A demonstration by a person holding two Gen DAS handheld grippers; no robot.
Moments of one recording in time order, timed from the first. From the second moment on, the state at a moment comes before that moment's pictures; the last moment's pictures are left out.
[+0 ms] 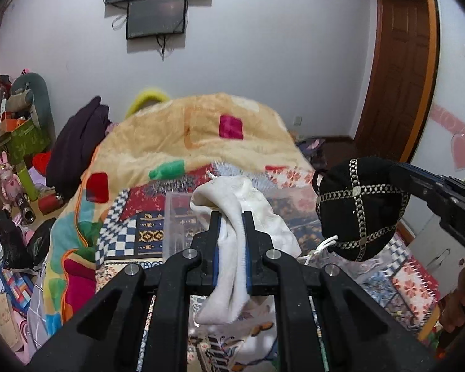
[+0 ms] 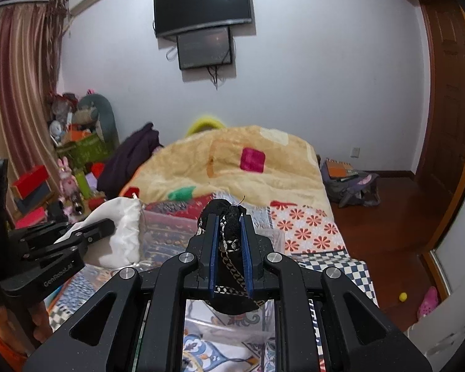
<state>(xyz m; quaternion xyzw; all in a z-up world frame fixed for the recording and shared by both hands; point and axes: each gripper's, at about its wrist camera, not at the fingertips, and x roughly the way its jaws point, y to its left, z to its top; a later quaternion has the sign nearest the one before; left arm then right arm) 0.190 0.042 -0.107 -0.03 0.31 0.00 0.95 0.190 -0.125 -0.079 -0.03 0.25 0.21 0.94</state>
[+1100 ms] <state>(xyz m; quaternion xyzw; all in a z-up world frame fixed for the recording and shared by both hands) 0.110 0.029 -0.092 -0.01 0.30 -0.04 0.95 0.136 -0.149 -0.076 -0.04 0.28 0.26 0.92</state>
